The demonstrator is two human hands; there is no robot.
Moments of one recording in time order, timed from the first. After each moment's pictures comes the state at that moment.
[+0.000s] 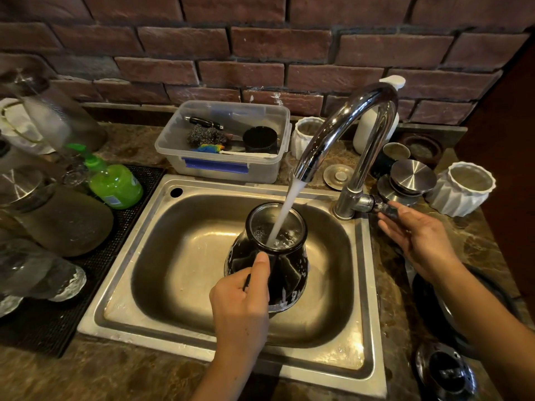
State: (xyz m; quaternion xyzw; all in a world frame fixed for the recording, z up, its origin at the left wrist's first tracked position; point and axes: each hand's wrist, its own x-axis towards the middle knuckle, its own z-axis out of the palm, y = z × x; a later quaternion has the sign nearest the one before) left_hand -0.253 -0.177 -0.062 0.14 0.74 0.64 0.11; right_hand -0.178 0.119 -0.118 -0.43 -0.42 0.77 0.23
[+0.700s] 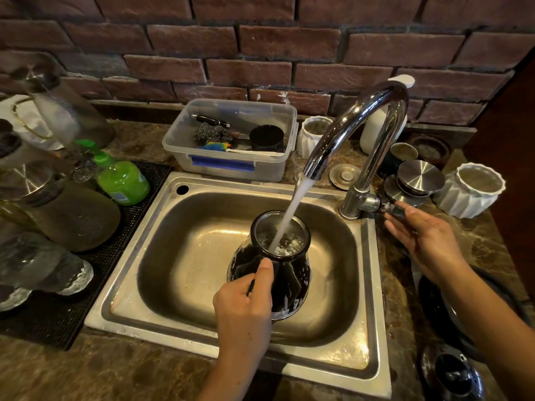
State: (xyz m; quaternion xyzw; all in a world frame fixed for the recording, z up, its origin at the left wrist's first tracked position) left_hand -0.249 -0.186 -0.062 0.13 0.76 0.62 0.14; right_hand -0.180 0.111 -0.111 -0.42 -0.41 0.77 0.24
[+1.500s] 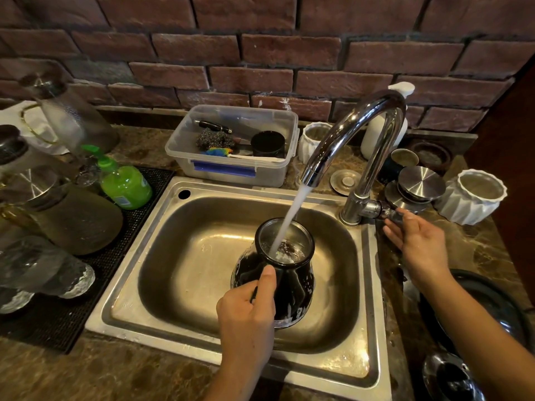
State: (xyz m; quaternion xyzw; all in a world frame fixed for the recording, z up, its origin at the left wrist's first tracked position) left_hand -0.246 -0.184 -0.075 0.12 0.76 0.62 0.13; right_hand -0.189 0.100 -0.125 -0.45 -0.53 0.66 0.28
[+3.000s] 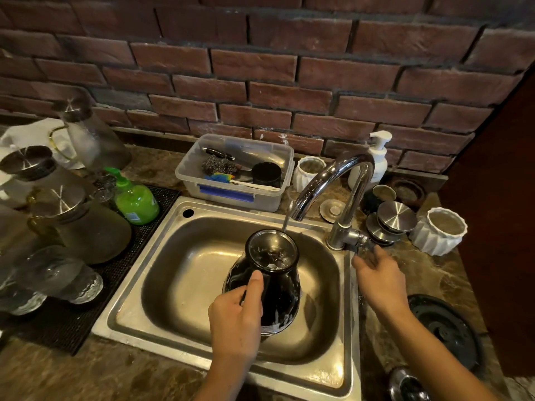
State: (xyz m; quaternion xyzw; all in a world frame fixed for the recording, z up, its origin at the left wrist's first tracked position) left_hand -0.250 -0.184 -0.049 0.07 0.79 0.60 0.10; right_hand -0.178 0.045 -0.062 -0.49 -0.74 0.44 0.10
